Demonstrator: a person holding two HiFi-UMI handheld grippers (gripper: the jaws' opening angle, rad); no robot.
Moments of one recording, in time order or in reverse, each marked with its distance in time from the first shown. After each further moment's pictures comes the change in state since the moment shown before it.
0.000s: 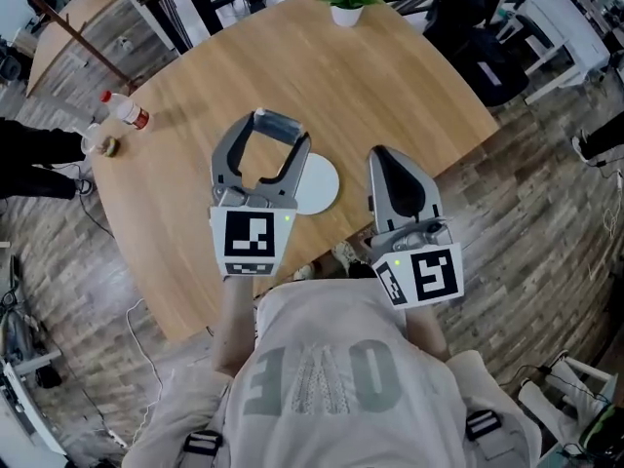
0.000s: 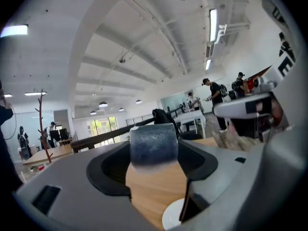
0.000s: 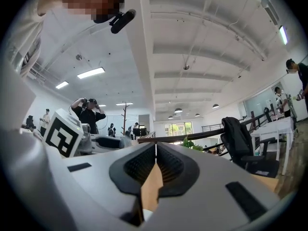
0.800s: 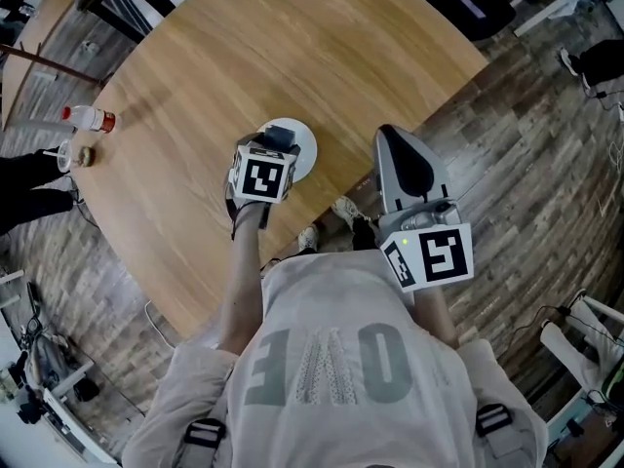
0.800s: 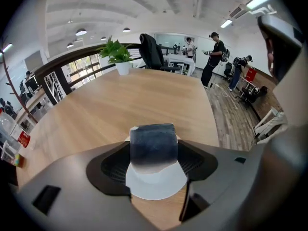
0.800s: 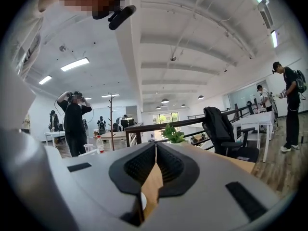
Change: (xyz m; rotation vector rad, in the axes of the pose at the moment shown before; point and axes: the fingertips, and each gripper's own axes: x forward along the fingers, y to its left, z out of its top) left arm 0.041 -0.088 -0.239 -0.147 0.819 -0.274; right arm -0.048 -0.045 -0.047 0.056 0.119 -0.157
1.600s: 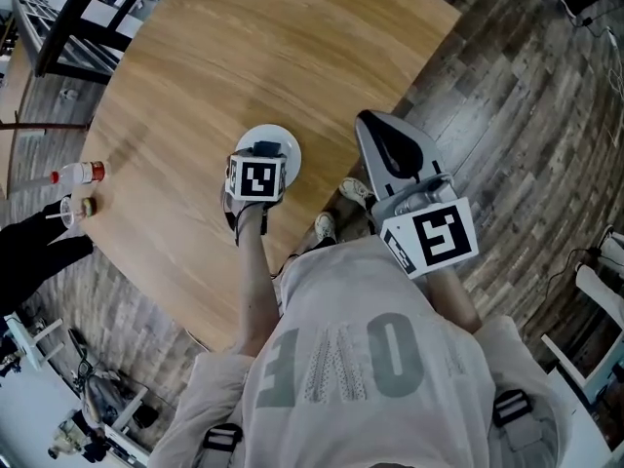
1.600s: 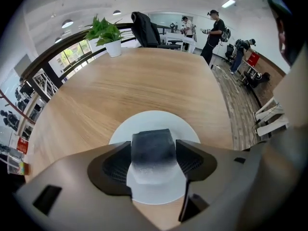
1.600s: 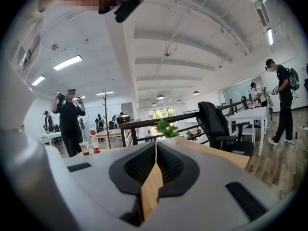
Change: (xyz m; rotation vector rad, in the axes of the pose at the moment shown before) left arm 0.039 -0.003 -0.032 0.070 0.221 0.010; right arm 0.000 -0.026 -0.019 0.032 0.052 -0.042
